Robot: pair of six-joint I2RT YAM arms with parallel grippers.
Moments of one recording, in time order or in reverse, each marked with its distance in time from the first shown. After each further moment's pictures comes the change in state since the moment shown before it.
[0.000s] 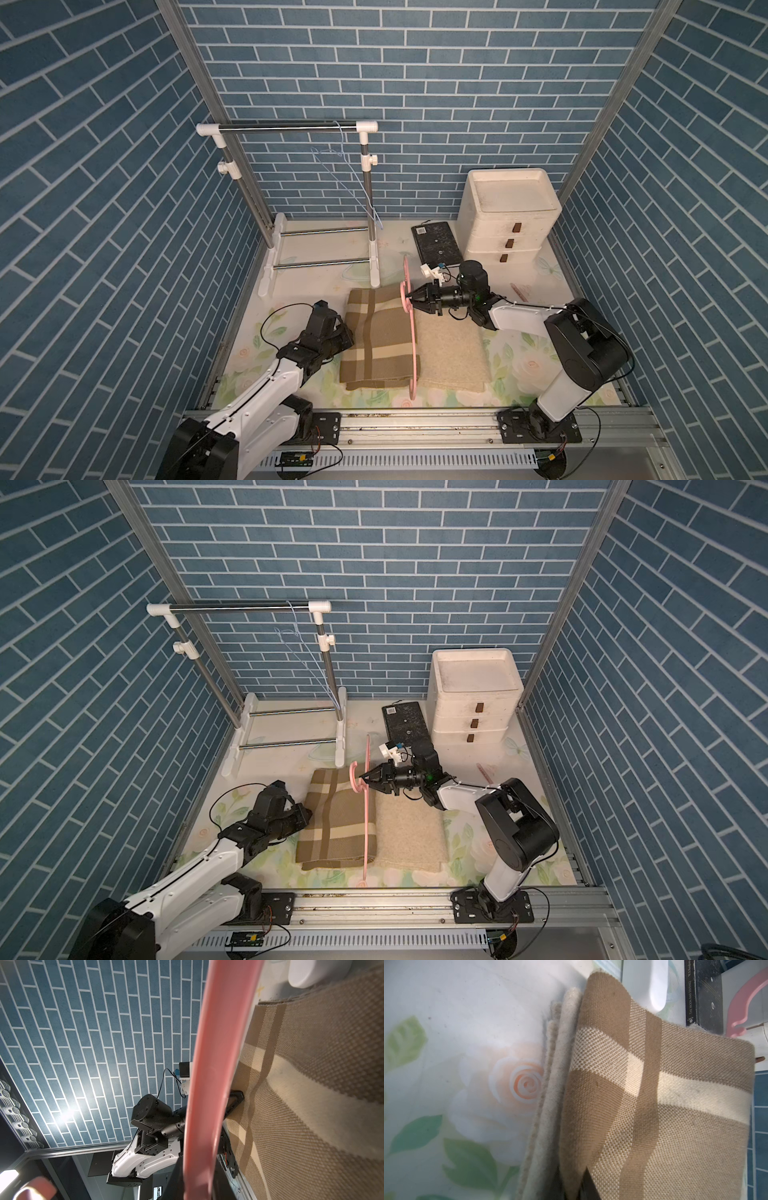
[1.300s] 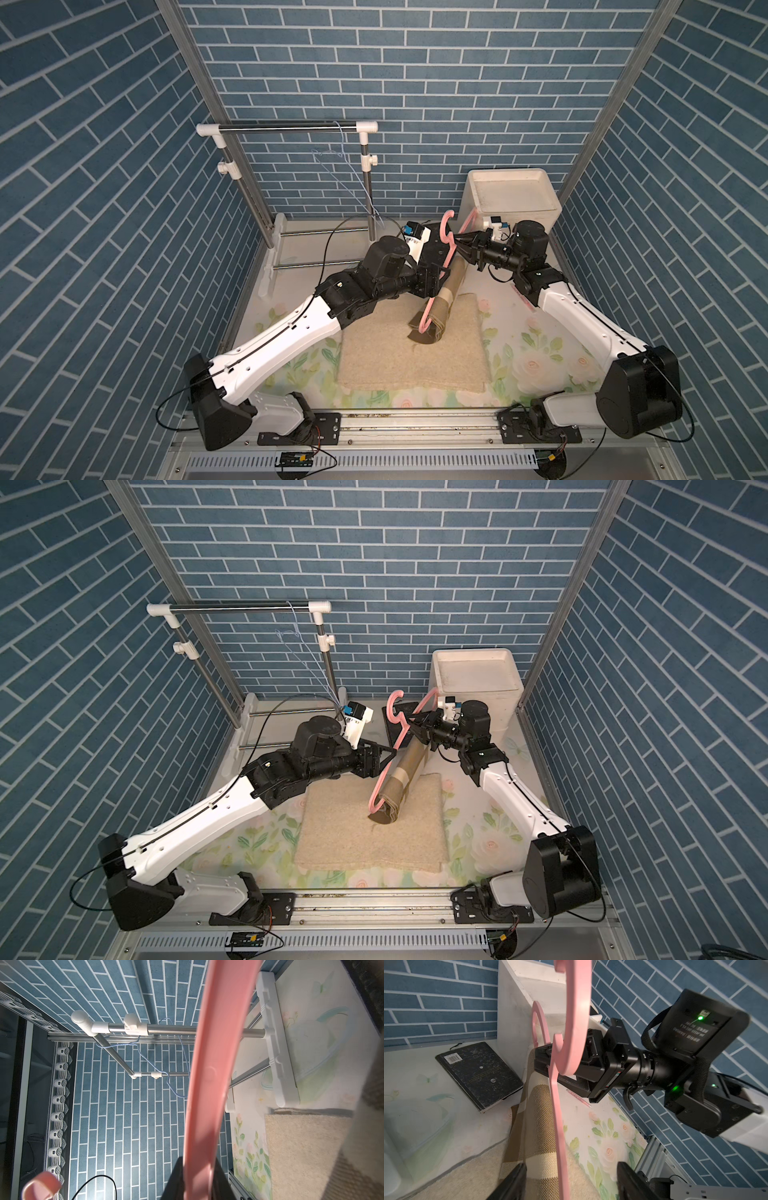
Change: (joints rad) left arm -0.529 0.431 1.061 -0.227 -0.031 0.299; right arm -0.291 -0.301 0.257 -0.476 0.251 0.081
